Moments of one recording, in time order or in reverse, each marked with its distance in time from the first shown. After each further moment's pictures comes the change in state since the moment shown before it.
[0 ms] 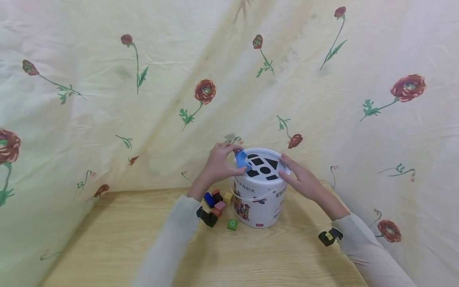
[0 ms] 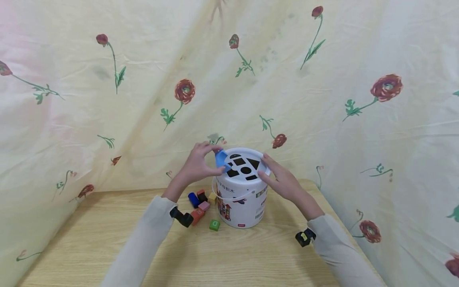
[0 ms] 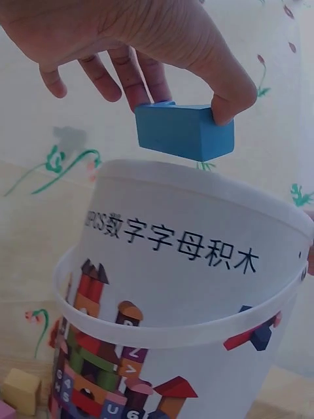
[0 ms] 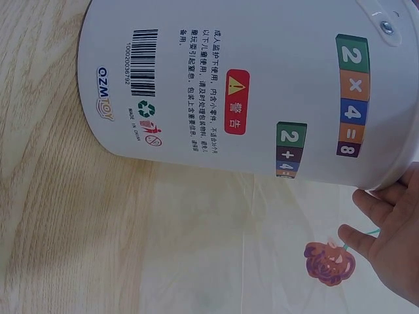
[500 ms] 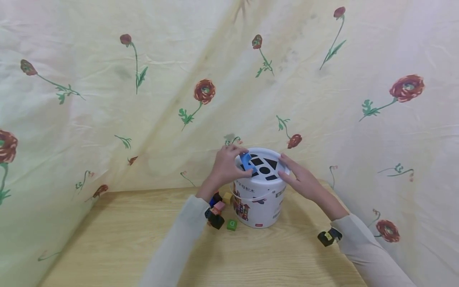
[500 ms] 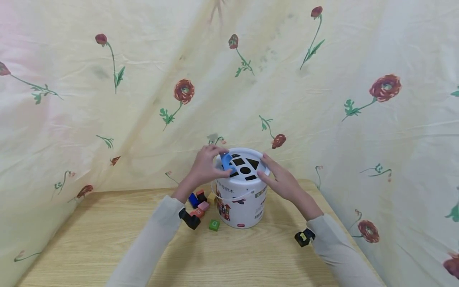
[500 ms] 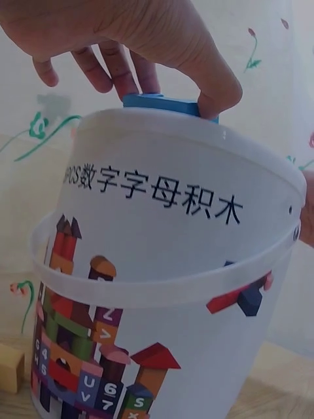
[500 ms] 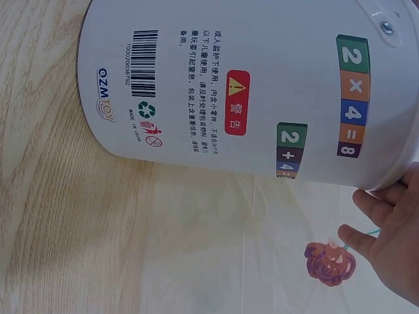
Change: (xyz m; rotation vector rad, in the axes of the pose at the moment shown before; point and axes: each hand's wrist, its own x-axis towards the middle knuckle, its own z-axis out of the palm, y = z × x) left_hand 0.005 0.009 0.024 0.128 -0.012 -0.030; right_hand 0.000 -0.001 0.000 -0.003 0.001 -0.004
